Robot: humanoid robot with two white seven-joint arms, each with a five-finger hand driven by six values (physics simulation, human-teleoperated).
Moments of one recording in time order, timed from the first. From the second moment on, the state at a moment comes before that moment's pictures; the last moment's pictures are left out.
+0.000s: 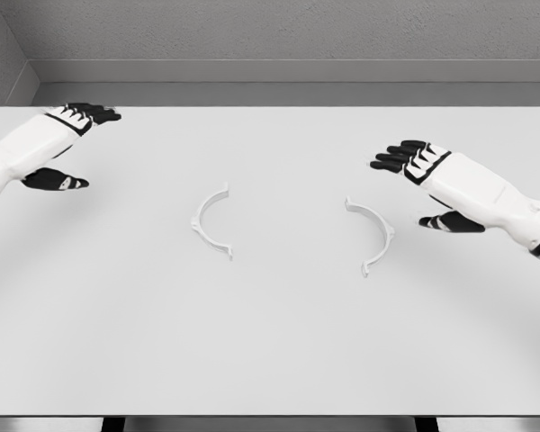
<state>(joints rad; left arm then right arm) -0.43 0.78 -0.36 -1.30 -0.44 -0.61 -0.13 -0.14 -0.65 0.05 -1.73 0.44 -0.61 0.42</state>
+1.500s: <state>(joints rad) -0.44 0.53 -0.49 -1.22 -0.52 -0.61 -0.13 -0.25 -0.48 0.17 -1.42 0.57 -0.61 0.46</state>
